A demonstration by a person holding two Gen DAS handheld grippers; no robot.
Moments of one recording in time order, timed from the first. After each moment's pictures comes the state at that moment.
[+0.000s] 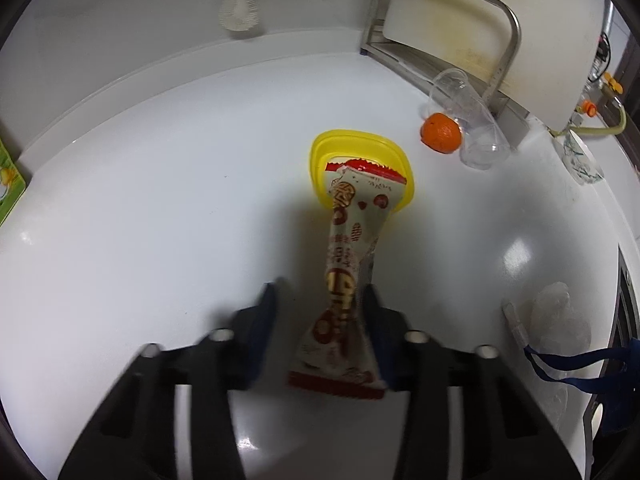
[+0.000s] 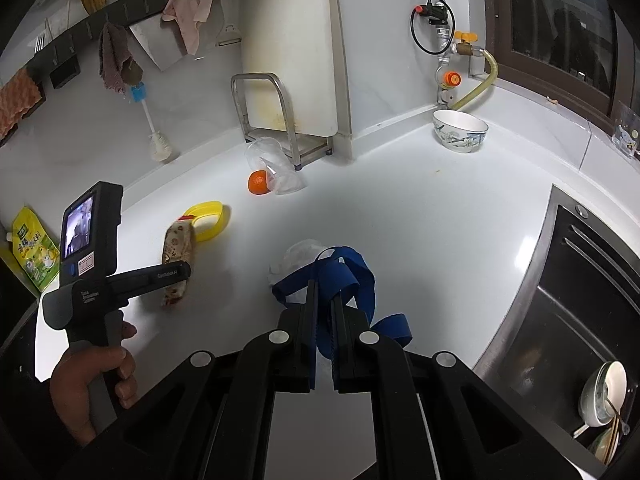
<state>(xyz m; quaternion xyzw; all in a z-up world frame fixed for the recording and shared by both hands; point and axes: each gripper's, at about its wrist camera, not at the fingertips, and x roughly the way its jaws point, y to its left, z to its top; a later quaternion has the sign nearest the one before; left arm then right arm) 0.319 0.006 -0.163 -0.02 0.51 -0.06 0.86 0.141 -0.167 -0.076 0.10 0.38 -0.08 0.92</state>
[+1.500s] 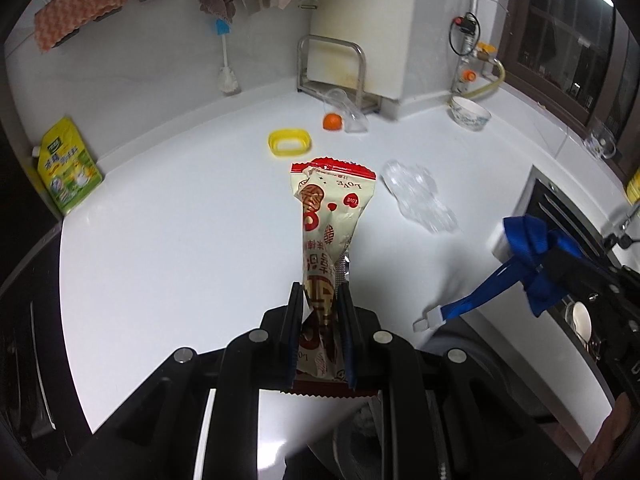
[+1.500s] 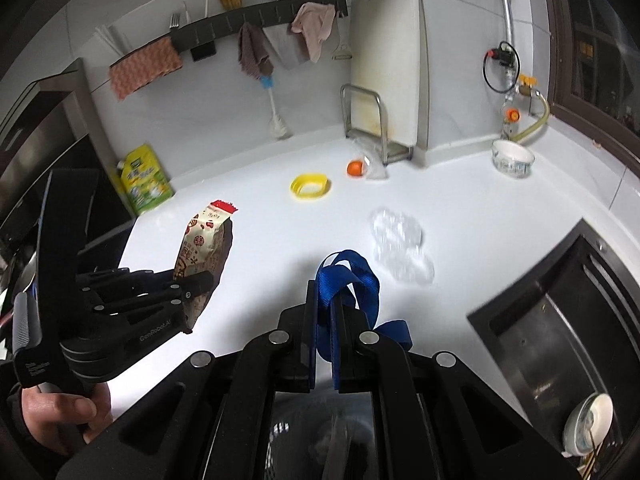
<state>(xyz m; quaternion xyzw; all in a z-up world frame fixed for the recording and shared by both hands) 0.054 -0.010 -0.057 0.04 0.44 -0.11 0.89 -0.013 -0.156 -0.019 0.05 0.38 0.10 0.92</state>
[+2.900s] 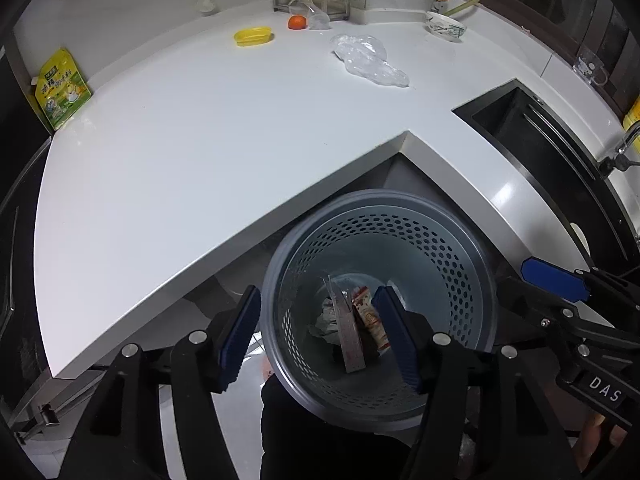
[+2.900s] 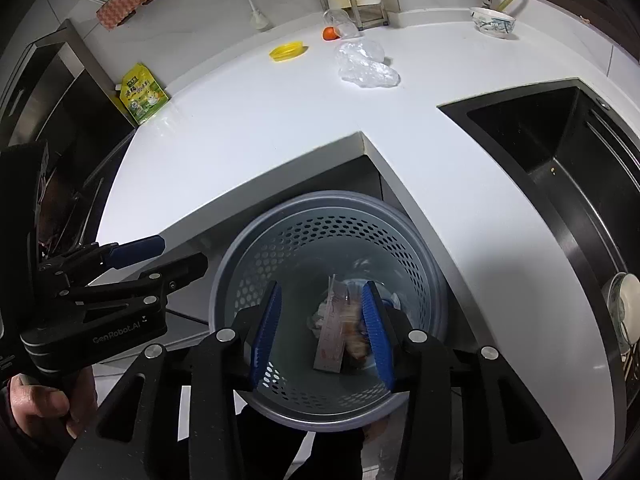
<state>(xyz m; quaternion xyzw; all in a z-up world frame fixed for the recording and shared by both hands) -0.063 -0.061 -0.136 0.04 0.52 -0.10 0.85 -0.111 -0.212 -0.120 0.09 0.51 0.12 0.85</state>
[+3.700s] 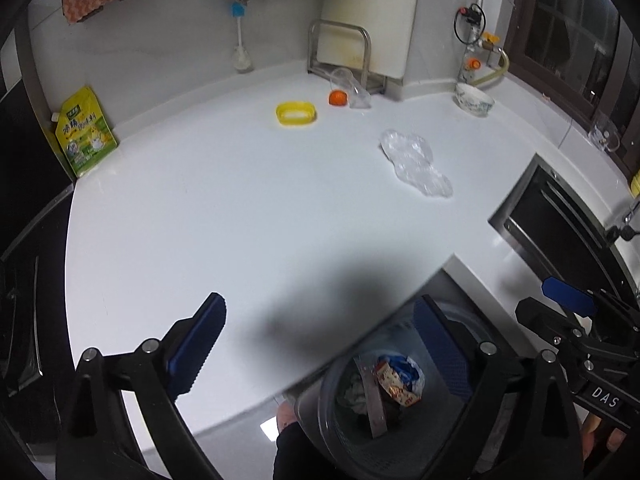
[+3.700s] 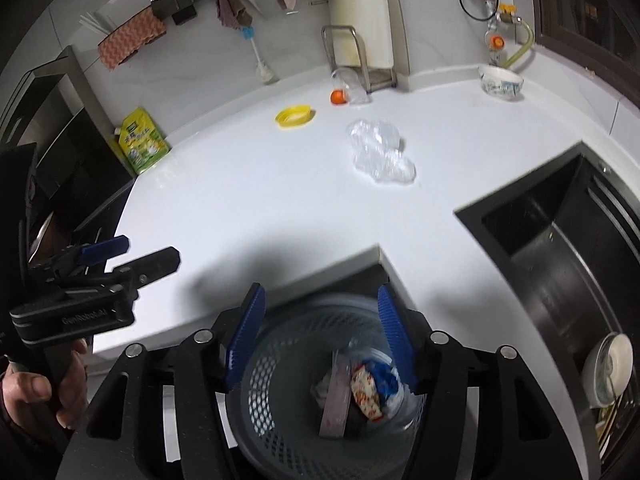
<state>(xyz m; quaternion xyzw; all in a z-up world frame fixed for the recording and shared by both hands) 0.016 -0.013 -0.070 0.02 0.45 -0.08 0.89 -0.035 -0.191 -0.067 0.08 0.44 0.10 0.89</state>
